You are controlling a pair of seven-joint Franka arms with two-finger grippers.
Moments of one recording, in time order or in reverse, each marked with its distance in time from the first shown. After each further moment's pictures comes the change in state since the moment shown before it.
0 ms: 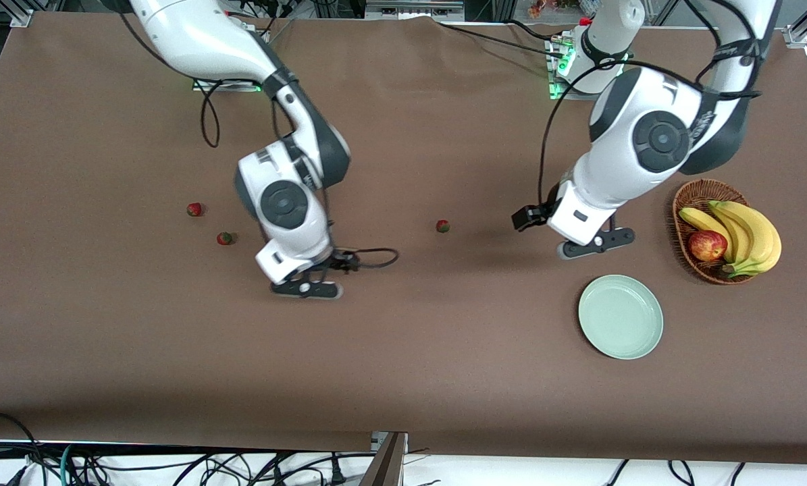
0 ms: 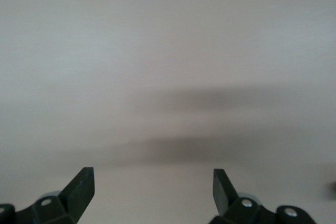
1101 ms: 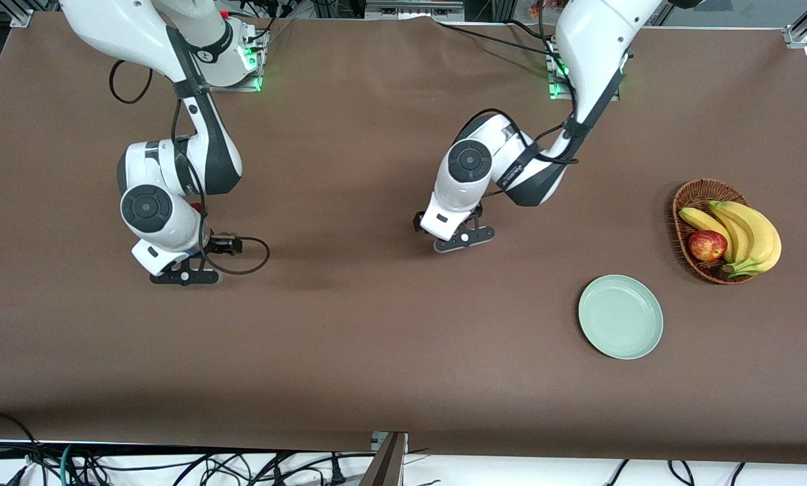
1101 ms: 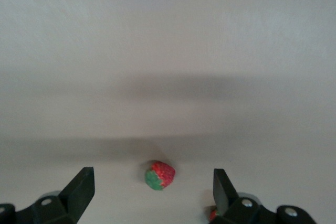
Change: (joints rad) left arm -0.294 0.336 0.004 -0.009 0.191 0.338 -0.366; right arm -0.010 -0.275 -0.265 -0.598 0.004 0.249 -0.341
